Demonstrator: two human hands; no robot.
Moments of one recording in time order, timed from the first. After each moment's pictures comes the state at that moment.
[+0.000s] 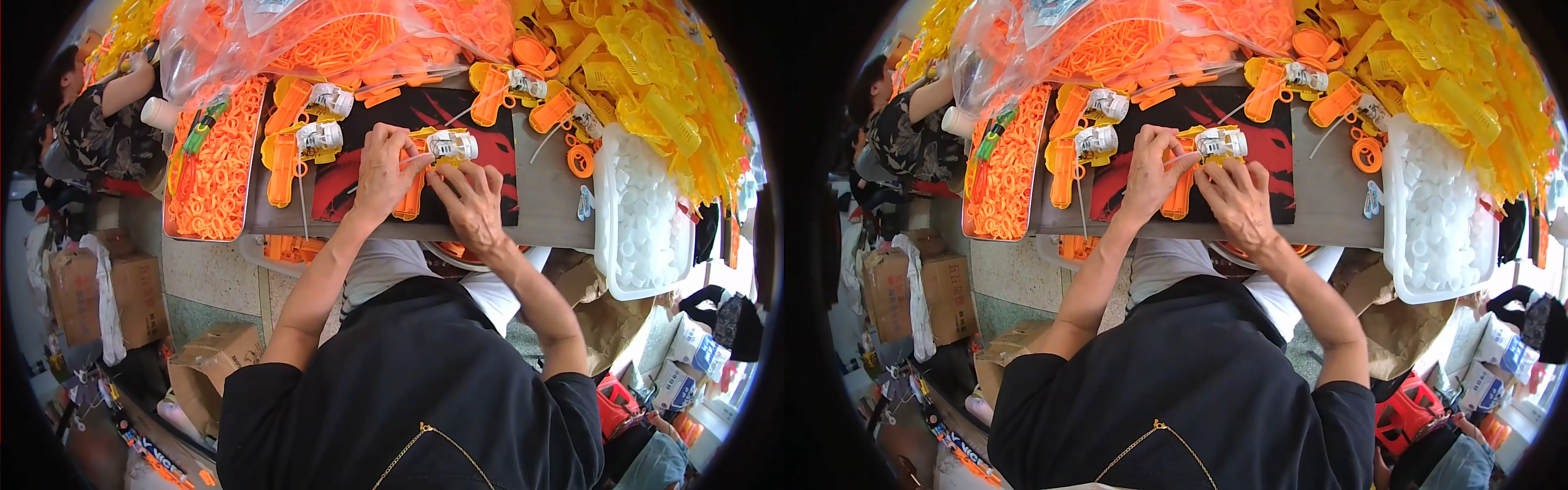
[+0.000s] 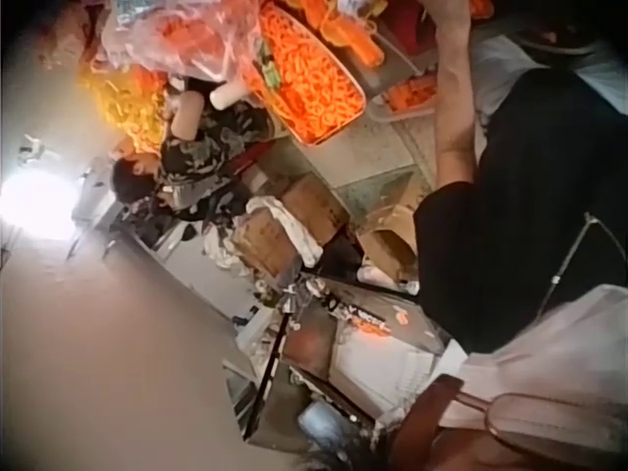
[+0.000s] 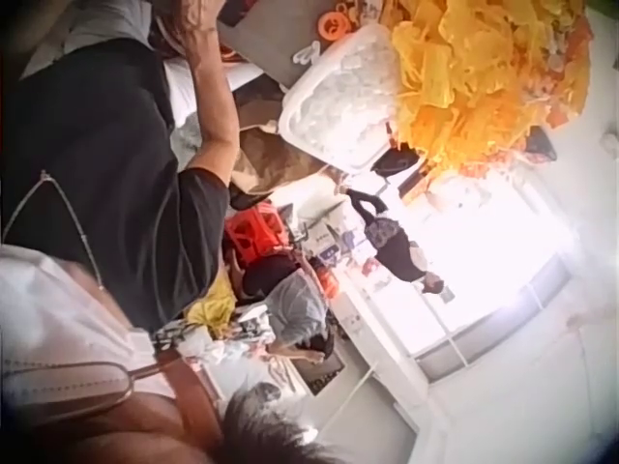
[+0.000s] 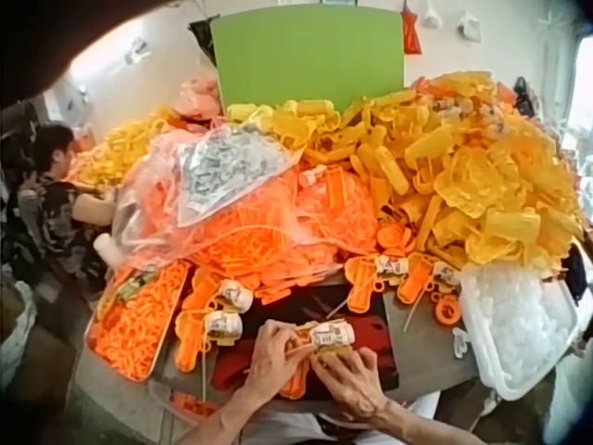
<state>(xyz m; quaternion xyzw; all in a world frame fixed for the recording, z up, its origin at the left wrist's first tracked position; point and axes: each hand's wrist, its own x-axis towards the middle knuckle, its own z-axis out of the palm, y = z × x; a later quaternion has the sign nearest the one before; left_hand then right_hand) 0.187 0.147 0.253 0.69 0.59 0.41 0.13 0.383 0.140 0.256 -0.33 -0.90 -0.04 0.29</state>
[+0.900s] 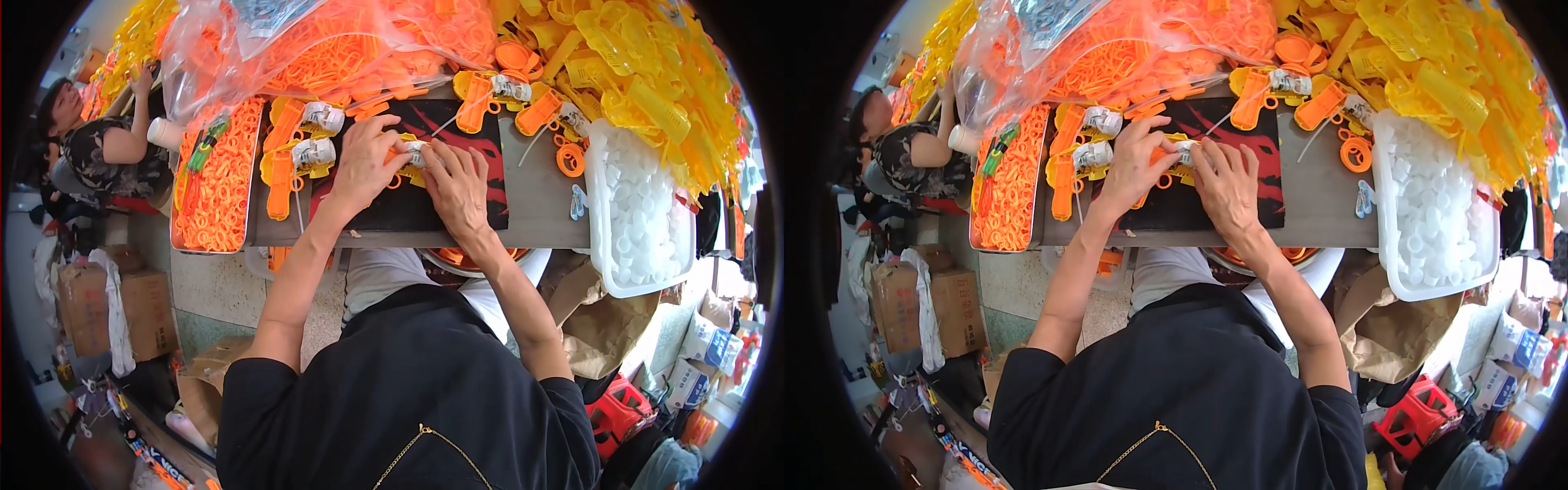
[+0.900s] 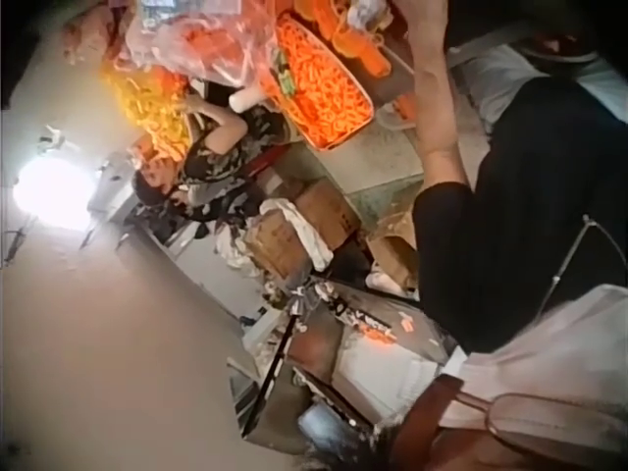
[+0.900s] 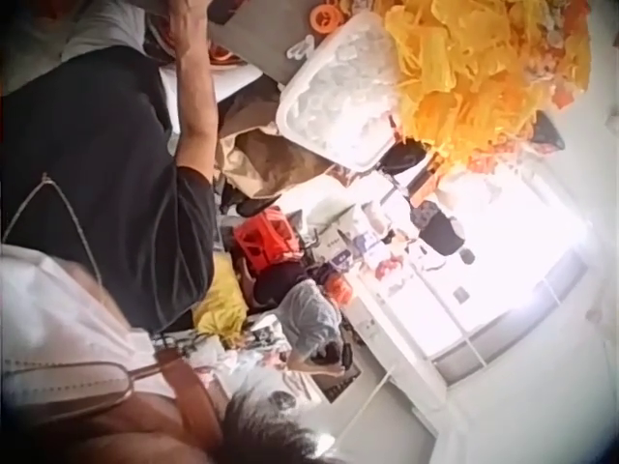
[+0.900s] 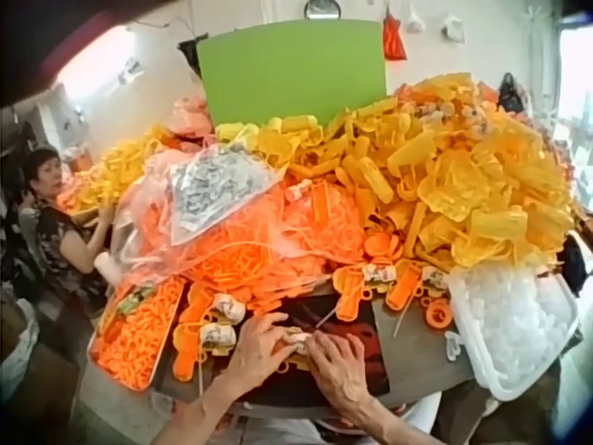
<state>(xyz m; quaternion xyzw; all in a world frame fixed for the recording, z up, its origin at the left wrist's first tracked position) 0.163 0.170 0.280 0.78 0.53 0.32 0.11 0.359 0.162 0.248 -0.44 -0.83 0.00 0.35</state>
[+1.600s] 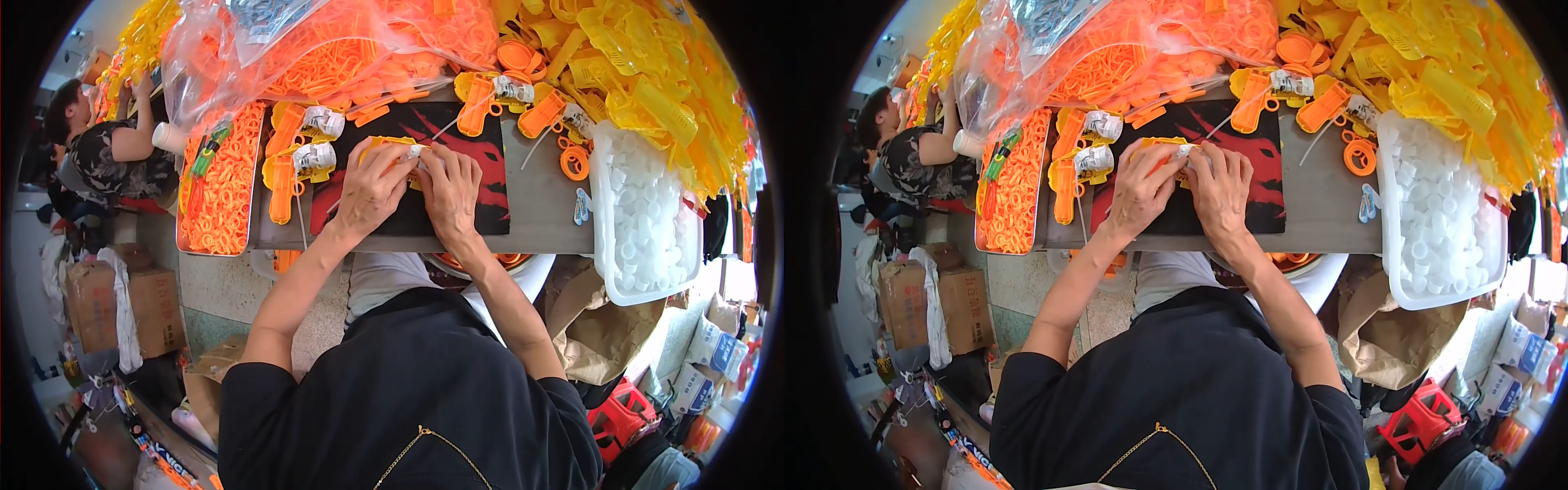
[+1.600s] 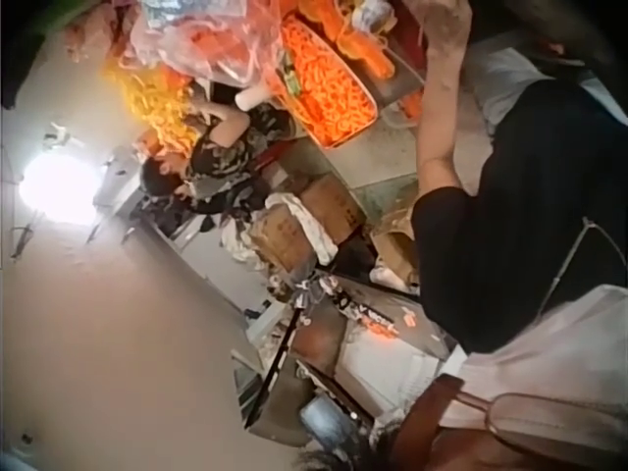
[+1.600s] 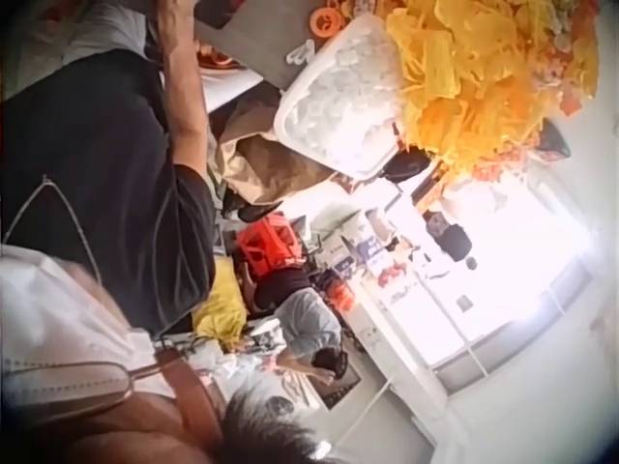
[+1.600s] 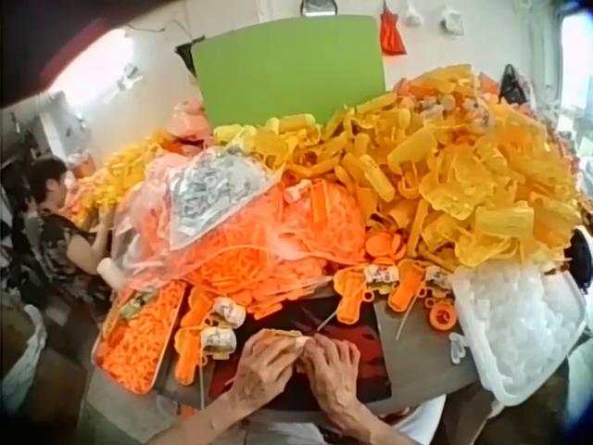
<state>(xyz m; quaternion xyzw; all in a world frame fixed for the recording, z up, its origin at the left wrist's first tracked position) 0.178 0.147 0.271 0.81 0.48 0.33 -0.07 0.344 0.164 0.241 -0.47 -0.77 0.02 0.42</state>
